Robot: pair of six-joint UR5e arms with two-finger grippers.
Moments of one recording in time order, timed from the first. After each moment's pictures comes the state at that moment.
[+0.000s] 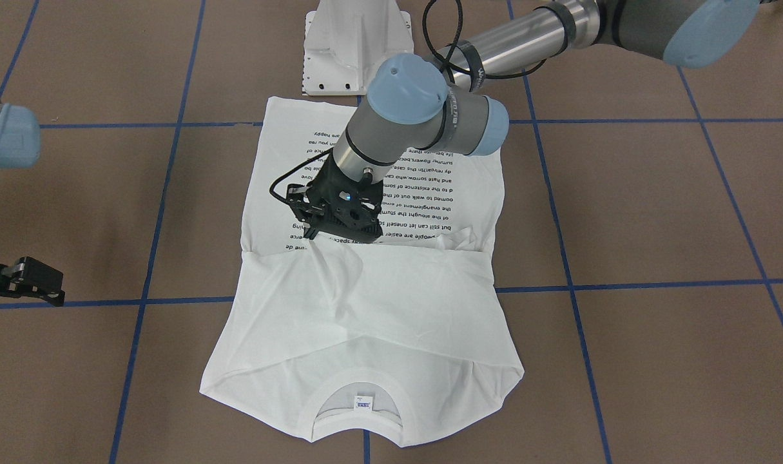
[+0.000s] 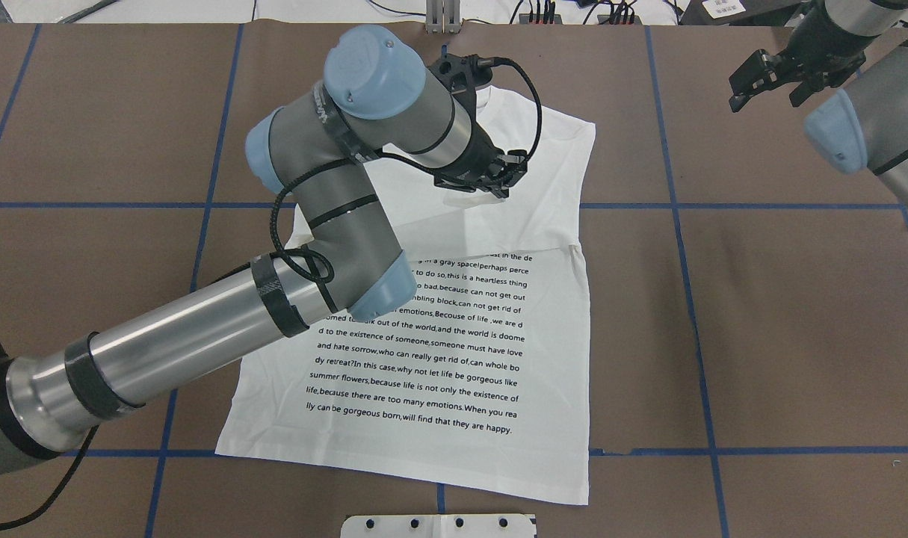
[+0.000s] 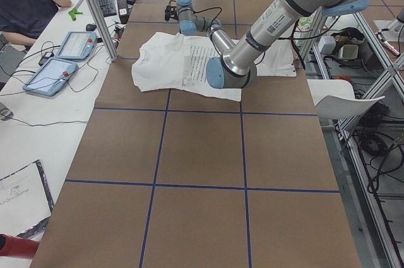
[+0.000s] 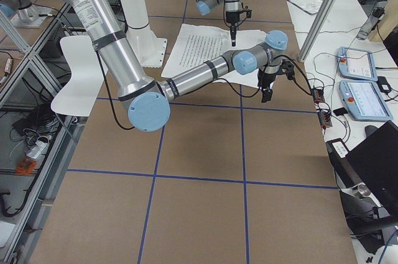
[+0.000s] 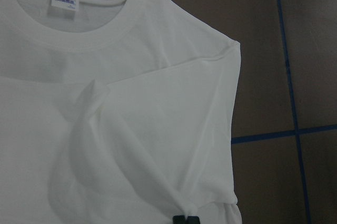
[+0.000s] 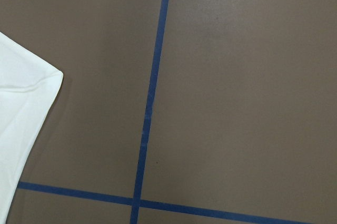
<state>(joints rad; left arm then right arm) -0.61 -2.56 -1.27 -2.14 -2.01 -1.26 1.18 -1.09 1.53 -1.56 2.26 0.46</state>
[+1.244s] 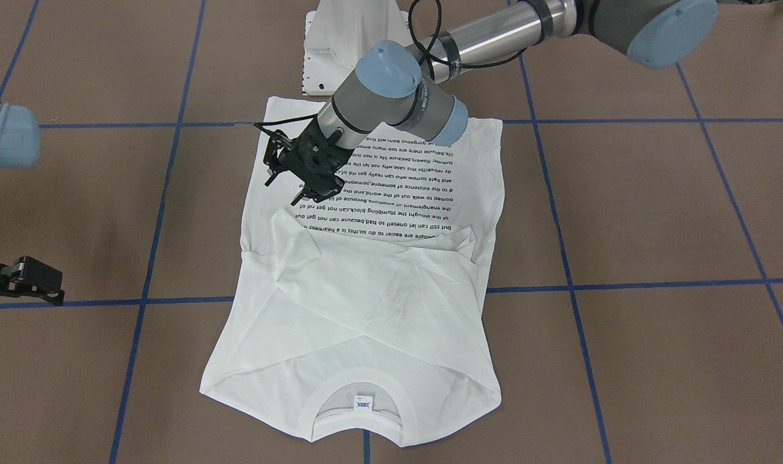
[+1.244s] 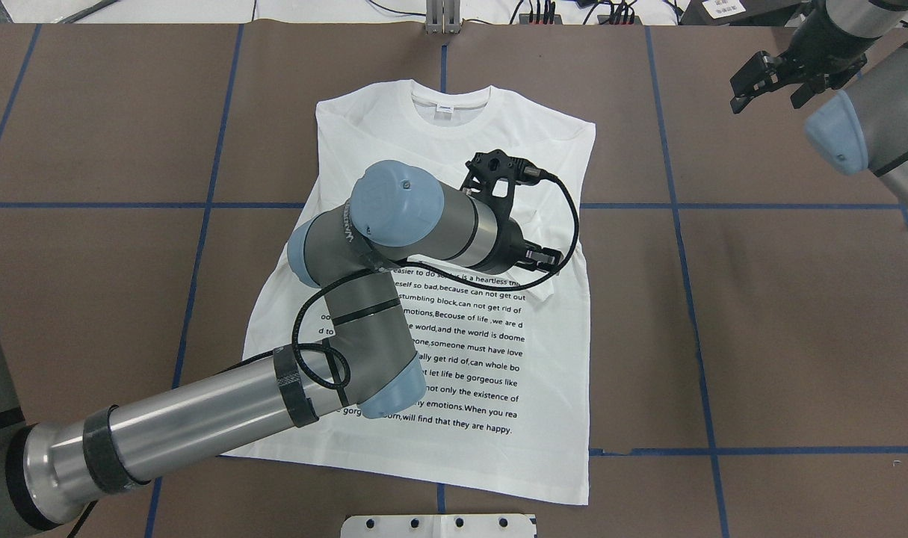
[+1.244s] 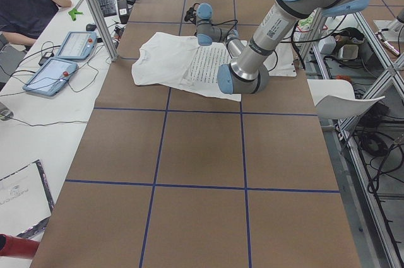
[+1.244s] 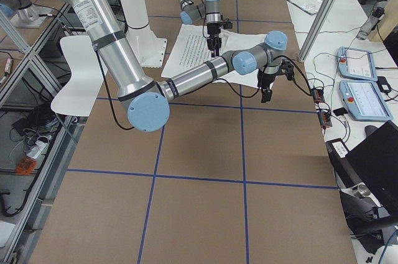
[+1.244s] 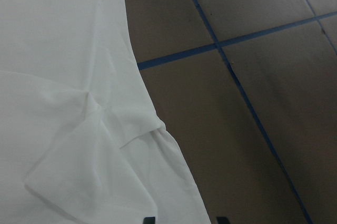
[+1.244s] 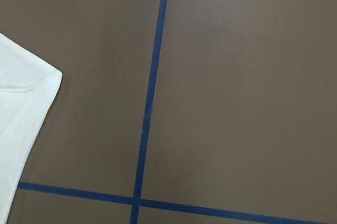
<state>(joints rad) -0.48 -2.48 -1.29 -2.40 -1.92 -1.03 1.18 -1.09 1.53 -1.56 2.26 0.48</state>
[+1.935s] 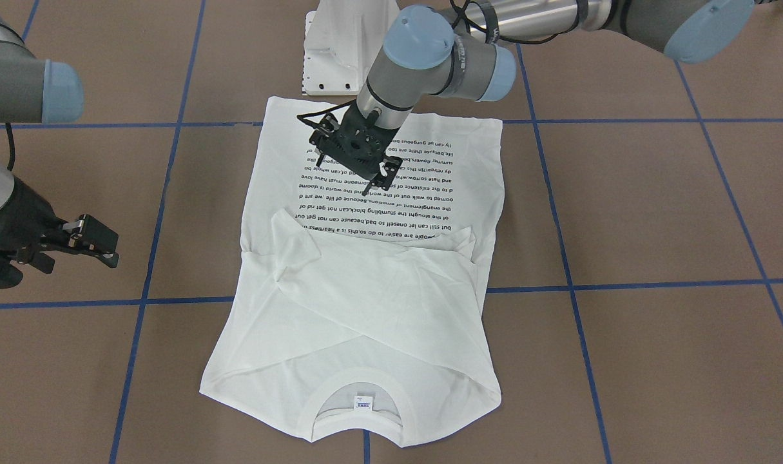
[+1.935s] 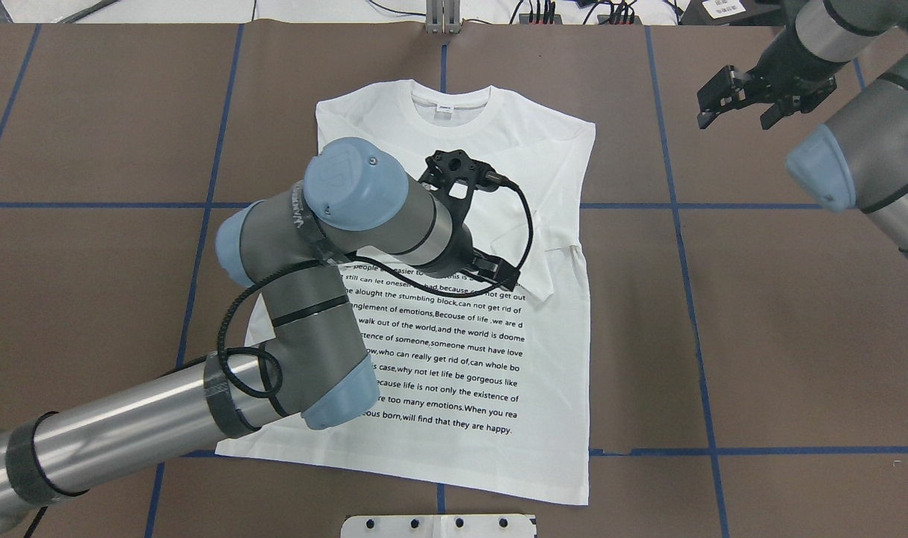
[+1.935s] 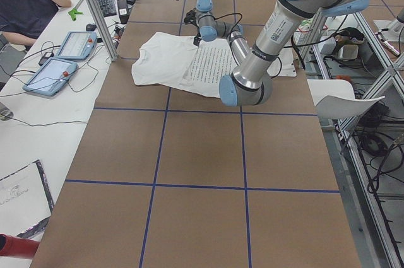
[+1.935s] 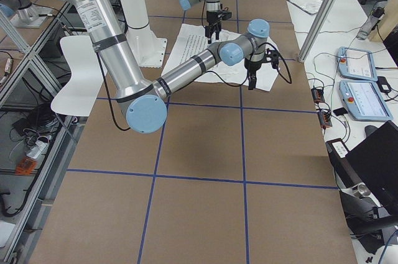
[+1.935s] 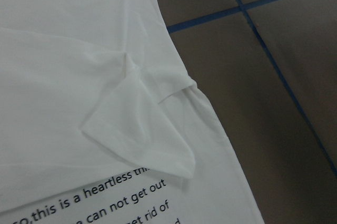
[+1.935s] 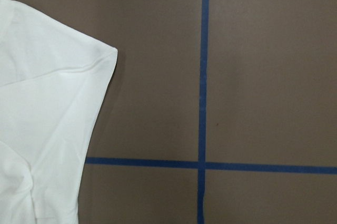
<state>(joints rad) -0.54 -2.31 -1.65 -1.88 -1.96 -0.82 1.05 -1.18 1.77 -1.56 2.21 0.77</state>
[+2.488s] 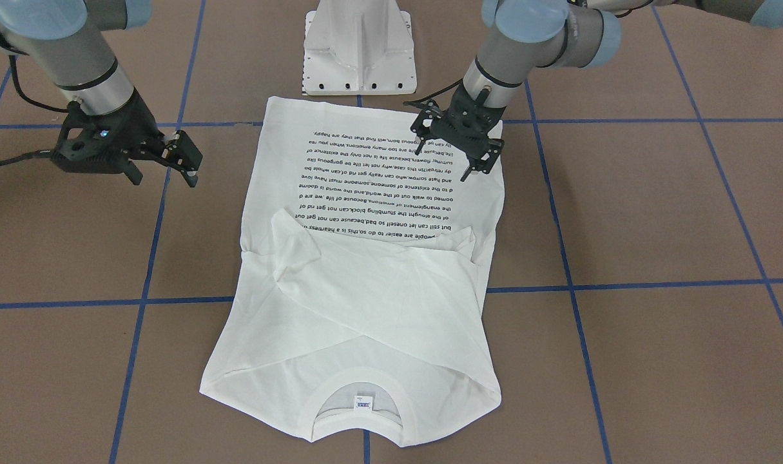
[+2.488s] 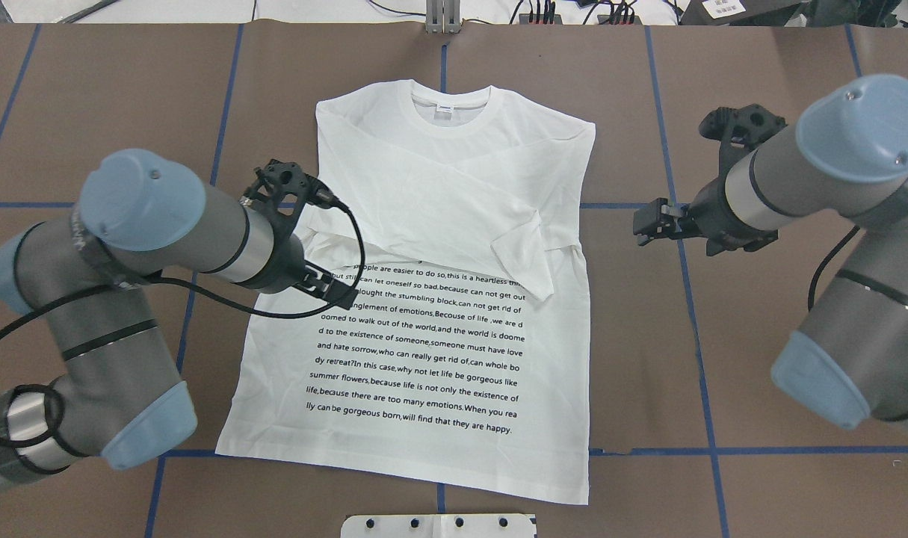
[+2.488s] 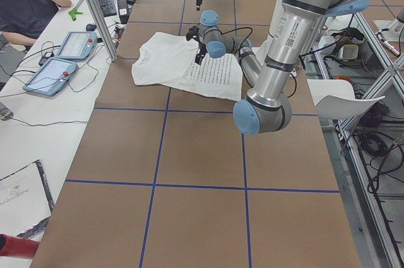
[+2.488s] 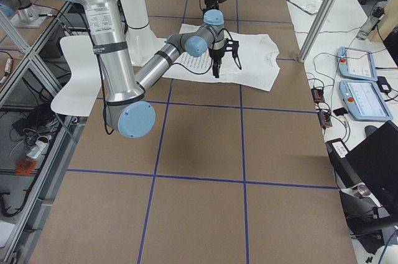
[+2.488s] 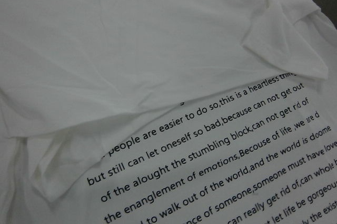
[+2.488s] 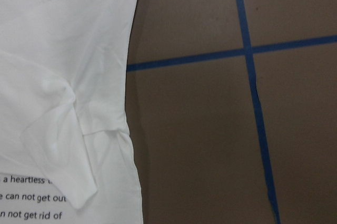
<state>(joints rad) -0.59 -1.95 -1.95 -1.83 -1.96 -0.75 0.72 -1.35 2.10 -1.56 1.97 1.22</state>
